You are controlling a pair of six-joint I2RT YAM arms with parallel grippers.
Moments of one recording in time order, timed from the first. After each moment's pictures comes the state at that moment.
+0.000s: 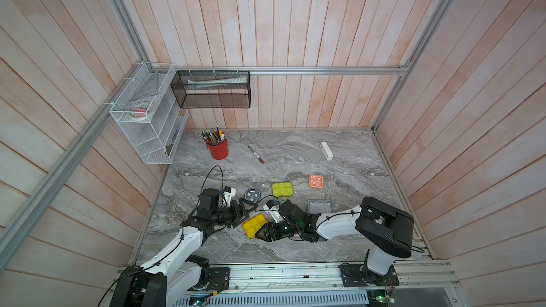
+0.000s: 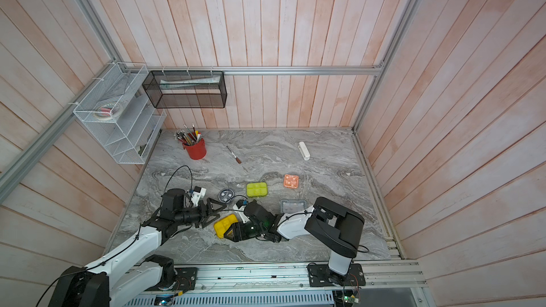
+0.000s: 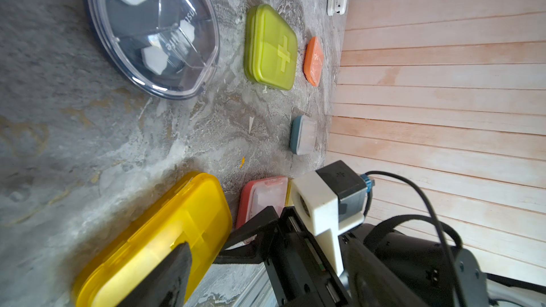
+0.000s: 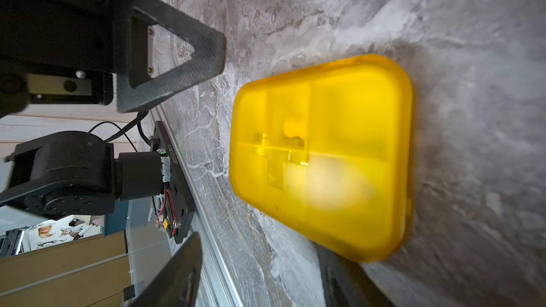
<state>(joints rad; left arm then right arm) -0.23 1.01 0.33 -0.03 0.80 -0.91 1.11 1.74 0.67 0.42 -0.41 0.89</state>
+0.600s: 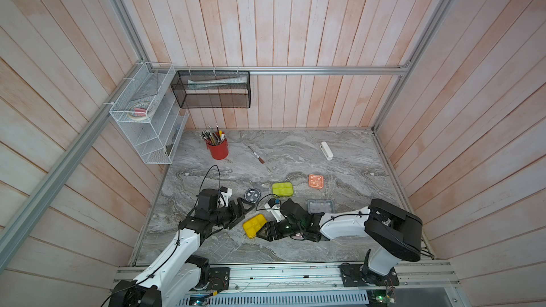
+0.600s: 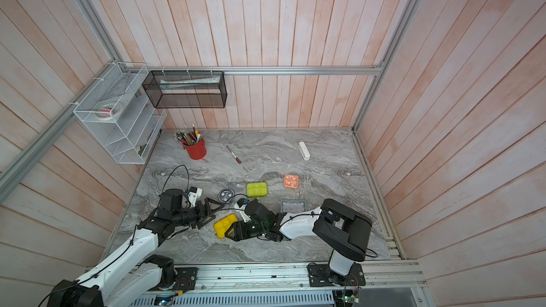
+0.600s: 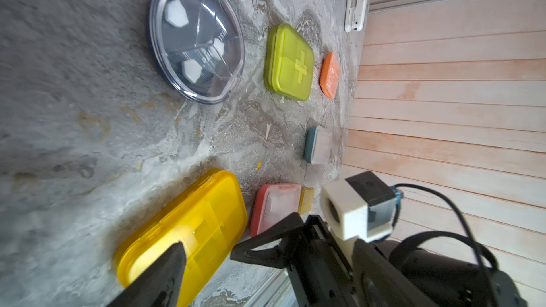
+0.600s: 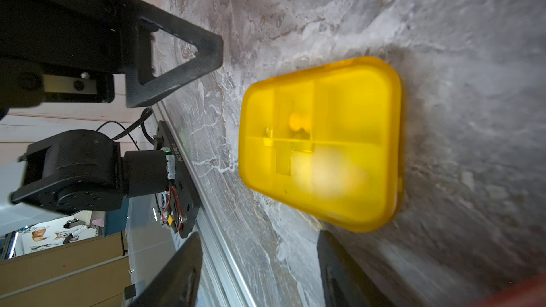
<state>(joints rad) -0.23 0.91 0.39 -0.26 0.66 -0.86 1.11 1.65 0.67 0.32 -0.39 0.87</state>
